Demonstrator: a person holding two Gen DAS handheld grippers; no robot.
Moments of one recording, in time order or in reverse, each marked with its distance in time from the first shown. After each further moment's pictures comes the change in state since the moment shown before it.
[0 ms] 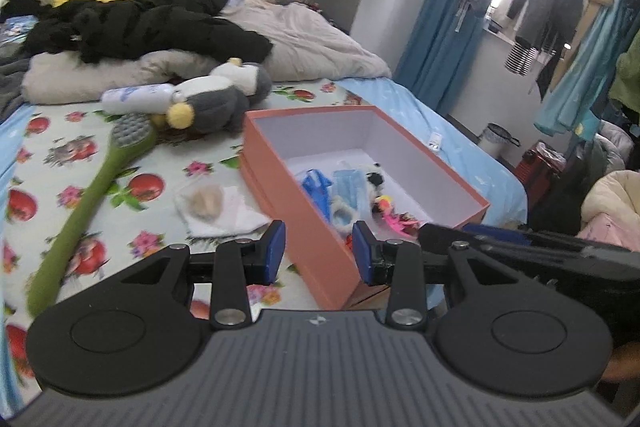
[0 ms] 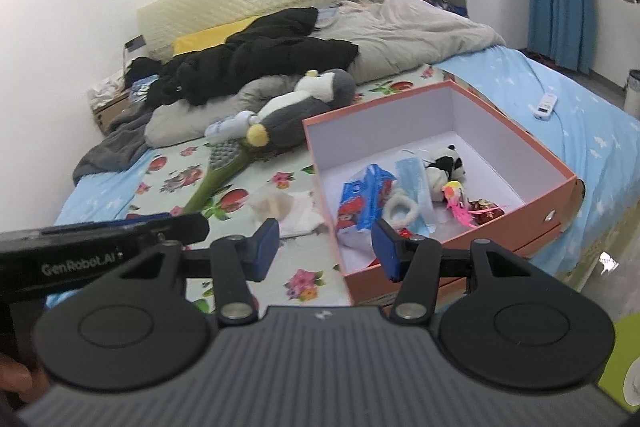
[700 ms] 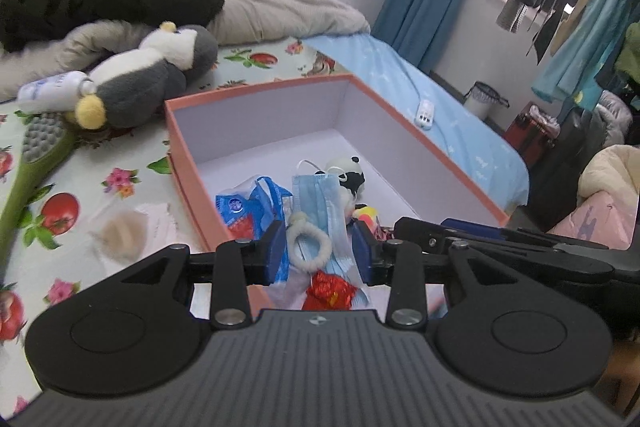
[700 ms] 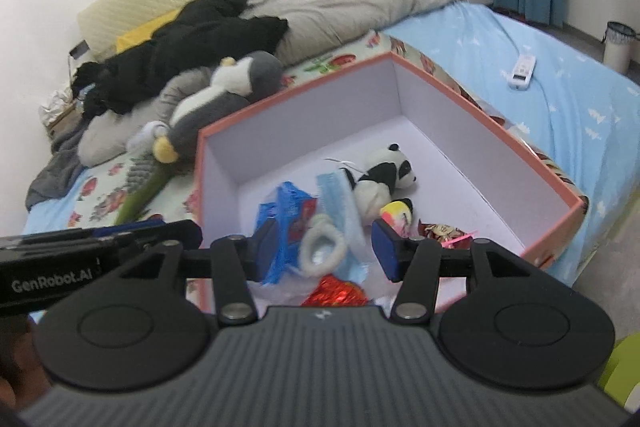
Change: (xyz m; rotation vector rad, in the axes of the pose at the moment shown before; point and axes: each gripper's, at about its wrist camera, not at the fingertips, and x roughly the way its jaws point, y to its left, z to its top) left arm 0.175 -0.039 0.065 0.044 0.150 -0.076; right arm 0.109 -0.099 0.042 0.125 0.089 -0.081
